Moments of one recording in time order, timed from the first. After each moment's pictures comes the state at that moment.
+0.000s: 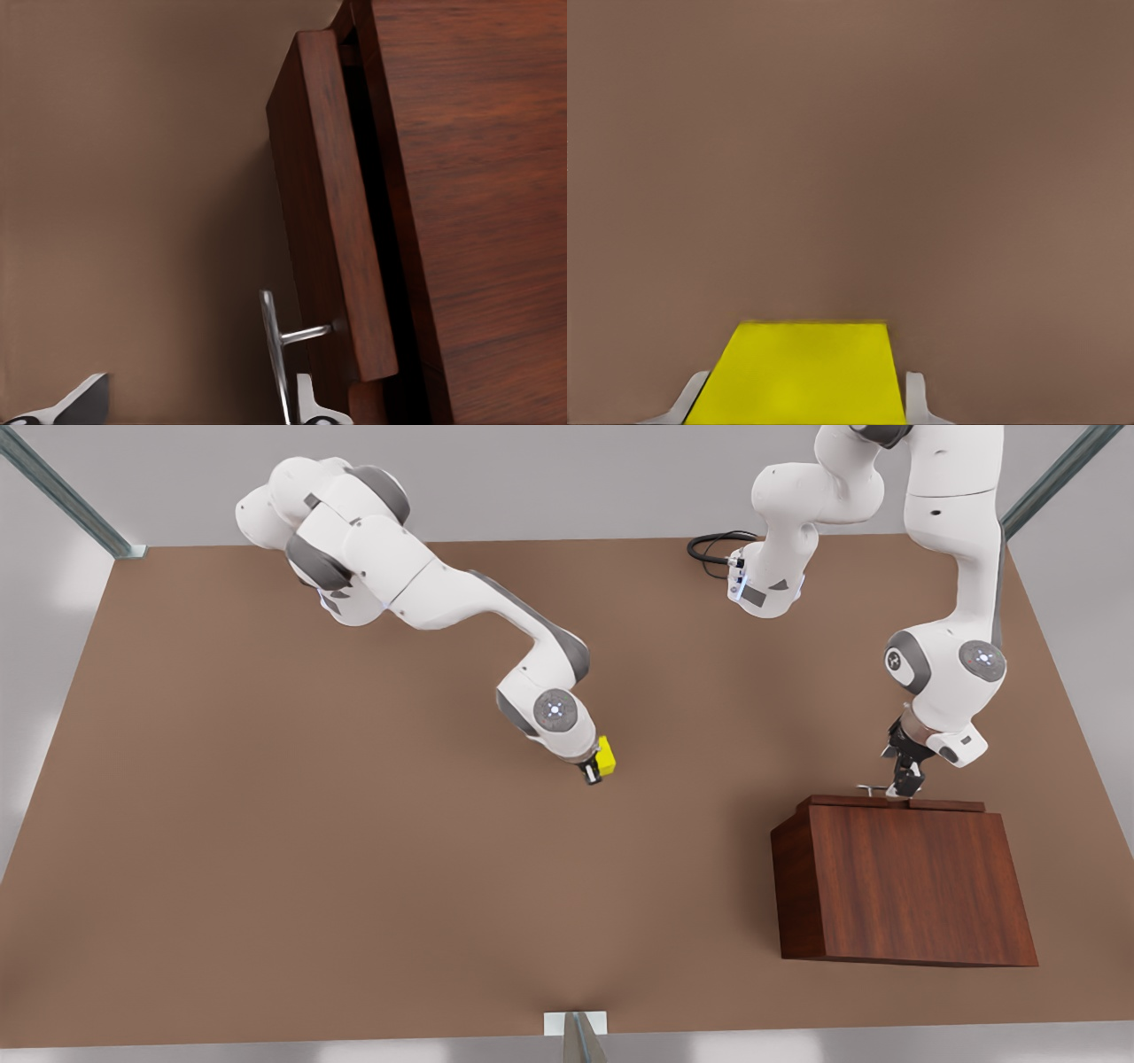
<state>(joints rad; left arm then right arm) -0.09 0.11 0.30 -2.37 -0.10 2.70 -1.05 0.61 0.83 0.29 -1.39 0.01 2.27 2.05</state>
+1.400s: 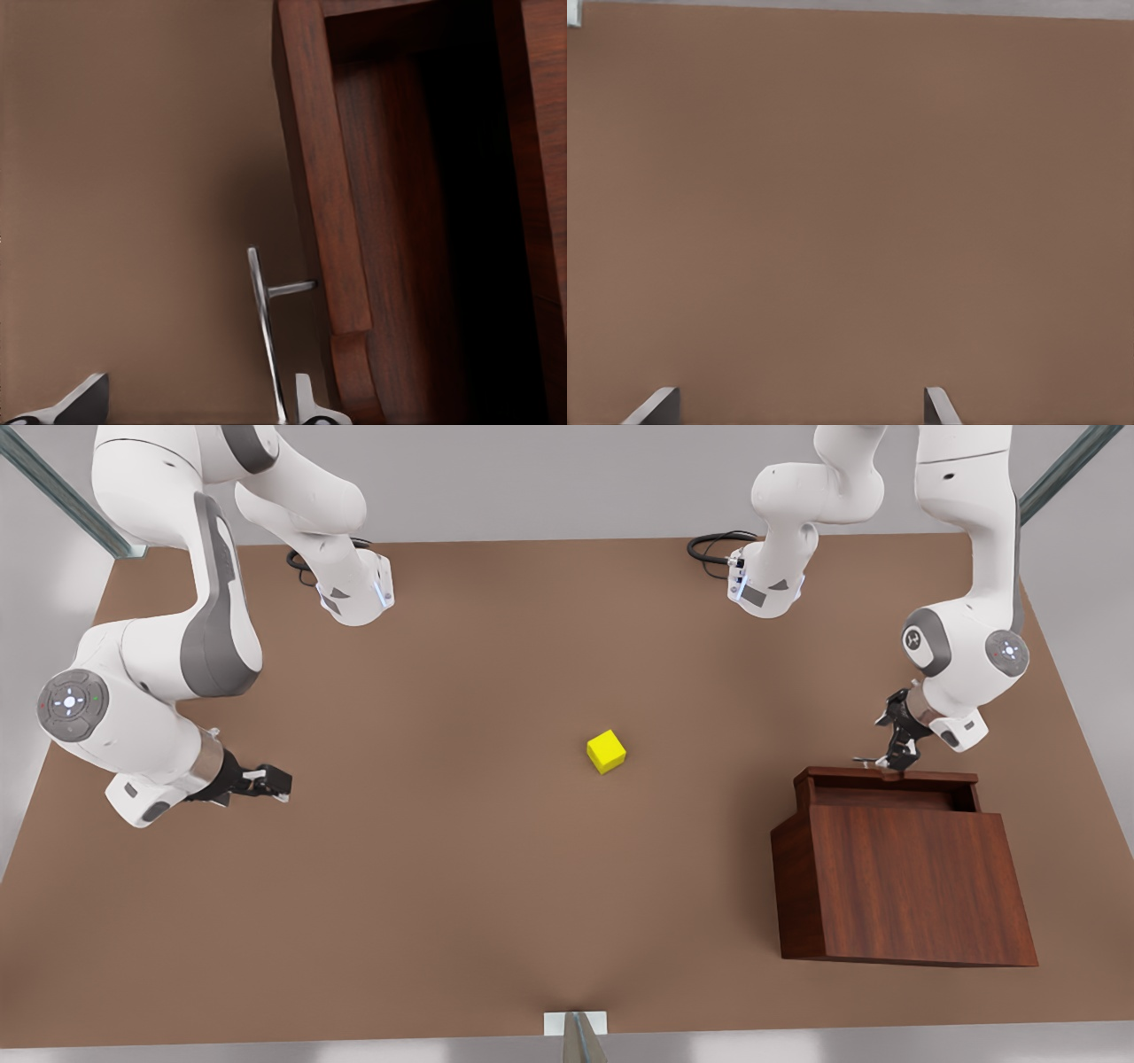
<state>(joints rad) -0.11 -0.01 0.32 -2.38 -0.09 2.39 -1.05 -0.16 0.29 0.29 -1.41 -0.06 1.69 0.07</state>
